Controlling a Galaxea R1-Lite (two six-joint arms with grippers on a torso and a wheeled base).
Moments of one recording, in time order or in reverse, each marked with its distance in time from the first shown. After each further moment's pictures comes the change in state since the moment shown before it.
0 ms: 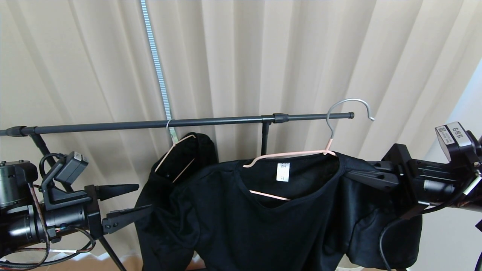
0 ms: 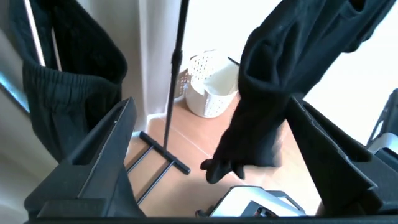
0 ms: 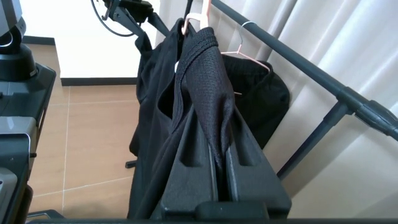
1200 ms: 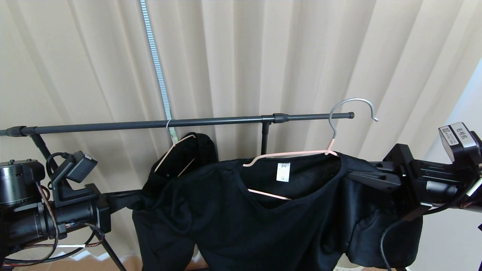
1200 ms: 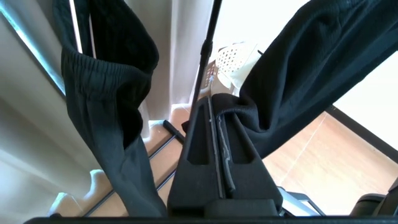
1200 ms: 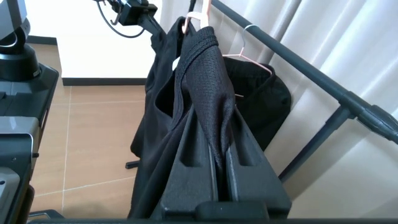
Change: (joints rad) left arm -0.028 0.019 -0.011 0.000 0.169 0.014; right arm 0.003 -0.011 0.006 -0.001 0.001 -0.003
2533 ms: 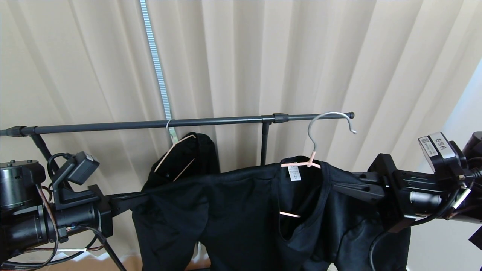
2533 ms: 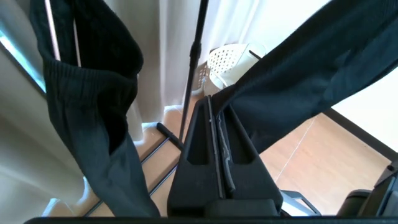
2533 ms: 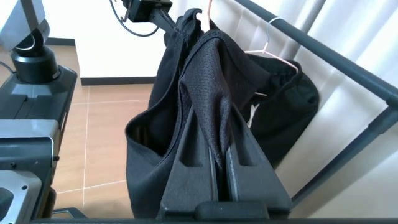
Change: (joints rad) left arm -0.042 -0.032 0.016 0.000 0.005 -0.018; right arm 0.108 0.011 0.031 -0.001 -0.078 0.000
